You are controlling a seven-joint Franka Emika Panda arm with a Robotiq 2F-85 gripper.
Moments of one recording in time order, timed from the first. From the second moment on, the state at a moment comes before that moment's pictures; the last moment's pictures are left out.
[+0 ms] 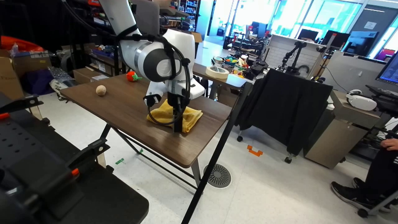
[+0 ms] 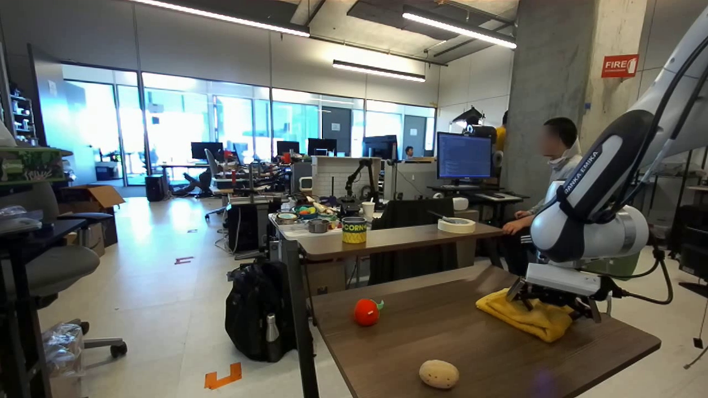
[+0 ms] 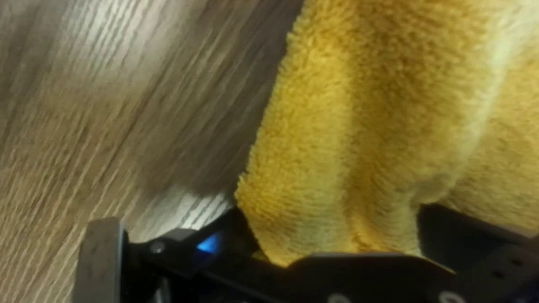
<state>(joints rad) 0.02 1.03 -0.19 -1.66 0.22 2.75 0.63</state>
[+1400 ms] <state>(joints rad) -0.01 0.99 -0.31 -1.75 0.22 2.63 0.61</state>
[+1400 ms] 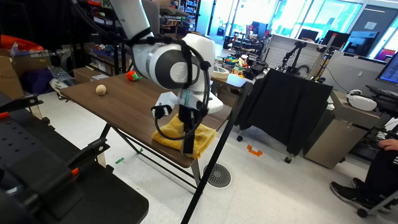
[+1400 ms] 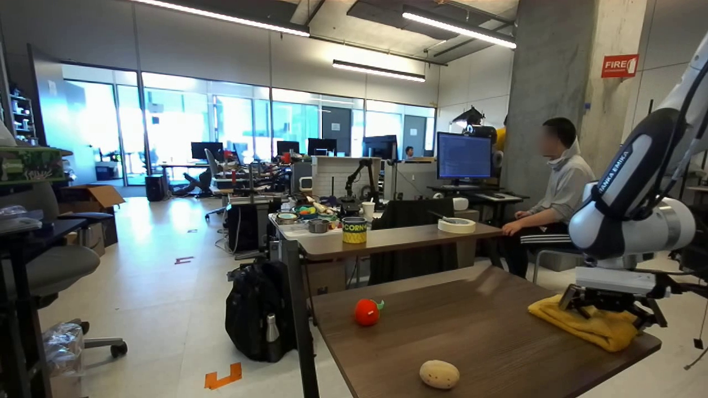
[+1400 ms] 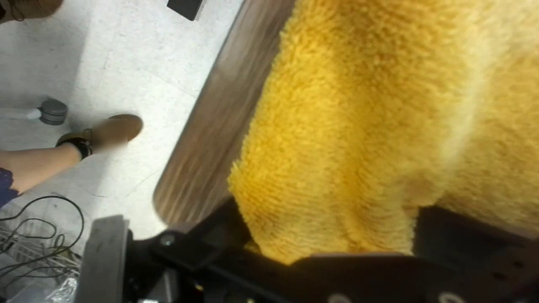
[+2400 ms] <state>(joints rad) 0.08 1.18 -0.32 -1.34 0.14 2.44 1.00</state>
